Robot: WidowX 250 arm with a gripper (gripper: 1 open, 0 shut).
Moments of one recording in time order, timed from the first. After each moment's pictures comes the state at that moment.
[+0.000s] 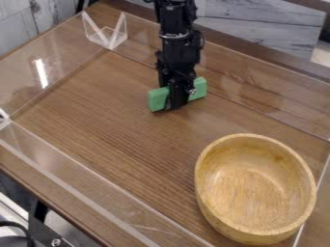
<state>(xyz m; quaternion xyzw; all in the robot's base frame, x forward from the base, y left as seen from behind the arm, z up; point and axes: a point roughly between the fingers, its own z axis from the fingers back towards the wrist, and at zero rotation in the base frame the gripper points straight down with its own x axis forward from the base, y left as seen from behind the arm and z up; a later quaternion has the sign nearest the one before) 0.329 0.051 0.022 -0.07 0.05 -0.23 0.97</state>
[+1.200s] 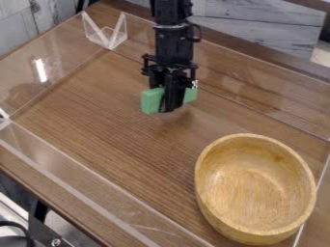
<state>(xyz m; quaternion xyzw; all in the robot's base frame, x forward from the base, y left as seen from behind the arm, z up) 0.301 0.046 0.051 -0.12 0.14 -0.11 0.98</state>
